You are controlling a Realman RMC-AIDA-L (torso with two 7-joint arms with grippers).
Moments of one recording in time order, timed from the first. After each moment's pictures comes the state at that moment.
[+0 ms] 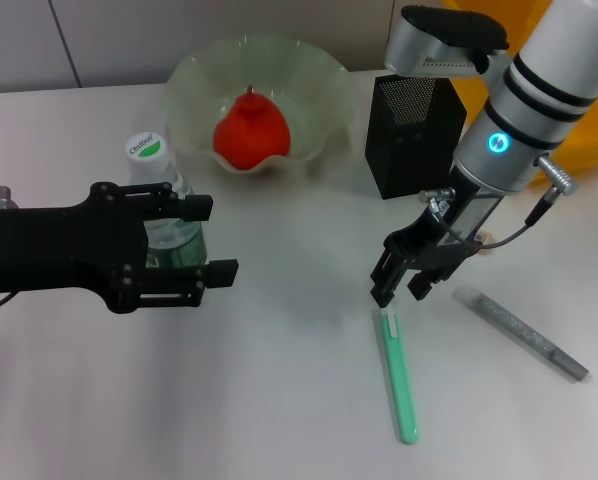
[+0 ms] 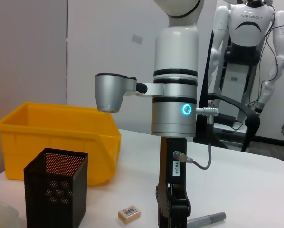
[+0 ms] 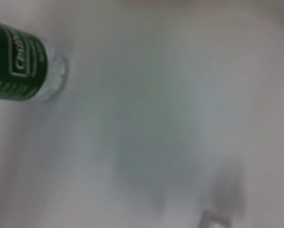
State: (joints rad) left arm -0.34 -2.06 1.10 1.21 1.75 1.65 -1.65; right arm 1.36 2.09 -2.91 0.48 -0.67 -1.50 2.56
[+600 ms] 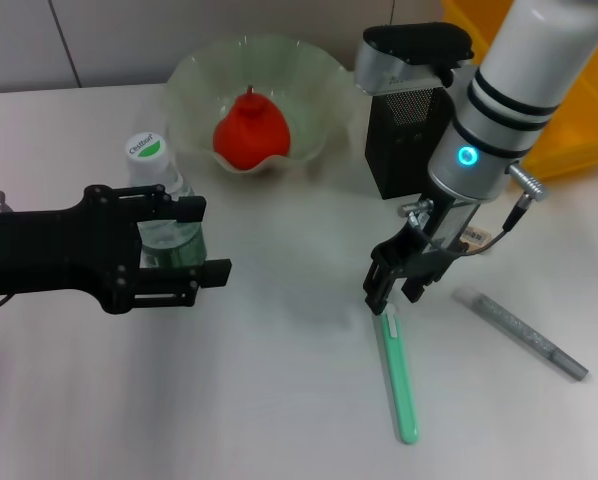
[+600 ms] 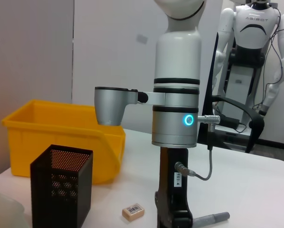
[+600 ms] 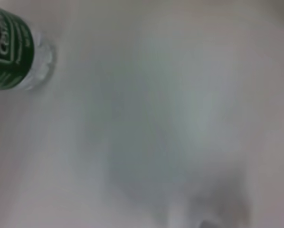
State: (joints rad) left arm -0.34 -2.06 1.09 1.19 1.76 1.65 -1.63; right arm 1.39 2.09 -2.90 0.36 -0.76 -1.40 2.62
